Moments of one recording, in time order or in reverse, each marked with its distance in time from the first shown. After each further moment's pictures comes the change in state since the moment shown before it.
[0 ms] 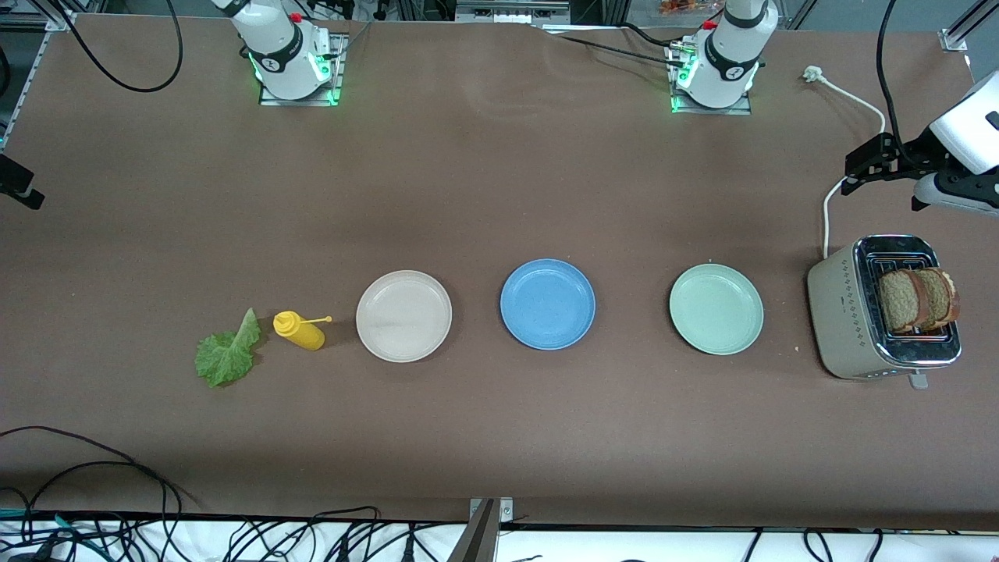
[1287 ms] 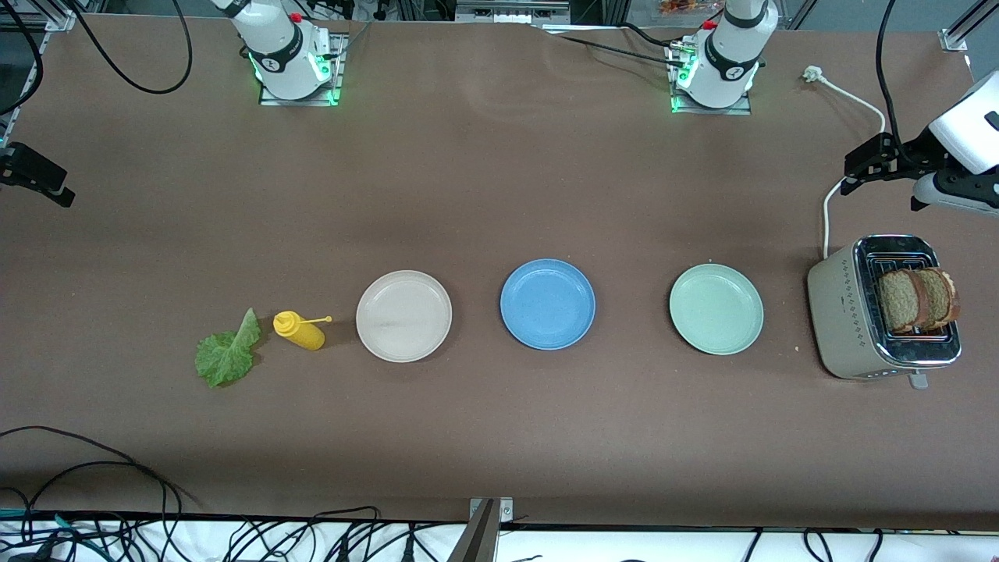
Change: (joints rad) left arm -0.001 0.000 -0.001 0.000 0.000 0.000 0.000; right arm 0.036 -0.009 0.035 0.003 -0.024 -0.026 0.080
